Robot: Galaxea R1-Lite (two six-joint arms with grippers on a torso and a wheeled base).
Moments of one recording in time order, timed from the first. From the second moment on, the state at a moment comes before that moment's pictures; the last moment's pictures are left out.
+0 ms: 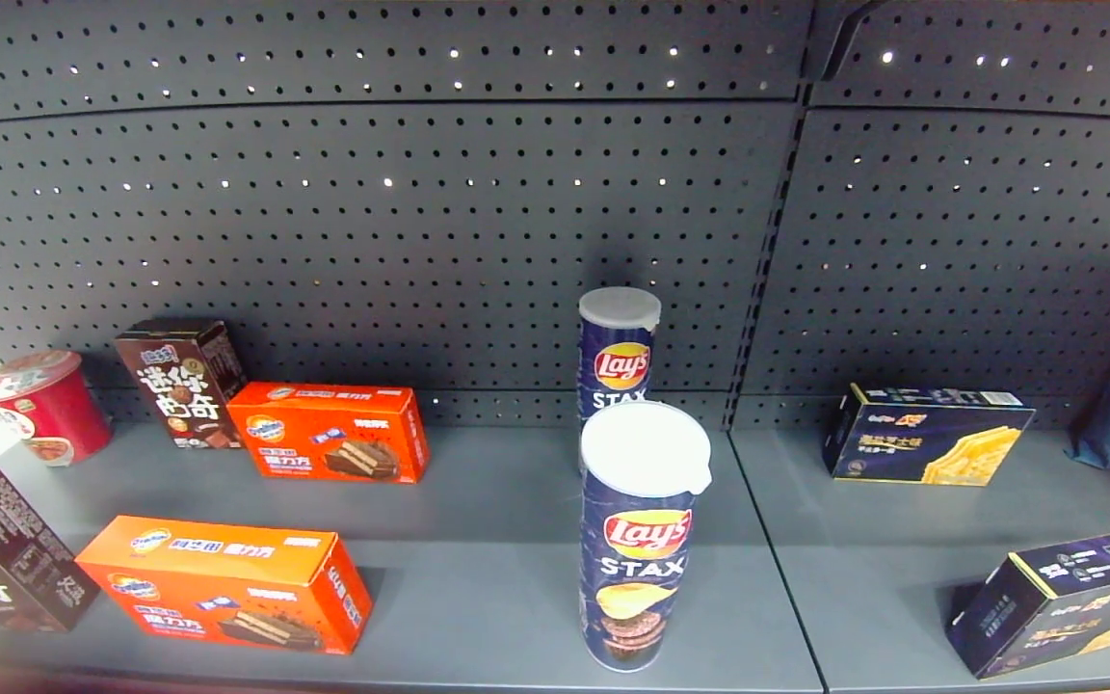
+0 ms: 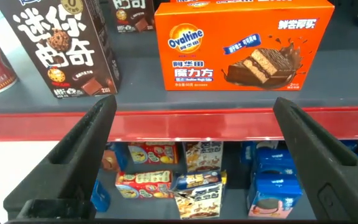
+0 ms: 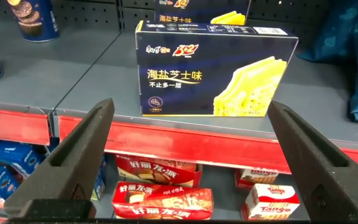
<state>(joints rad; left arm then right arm) 0.00 0.01 0.00 0.00 0.03 0.05 0.00 0.00 -0.01 -0.04 0.08 -0.06</state>
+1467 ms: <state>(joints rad) 0.00 0.01 0.00 0.00 -0.01 0.05 0.00 0.00 -0.01 -0.04 0.09 -0.07</state>
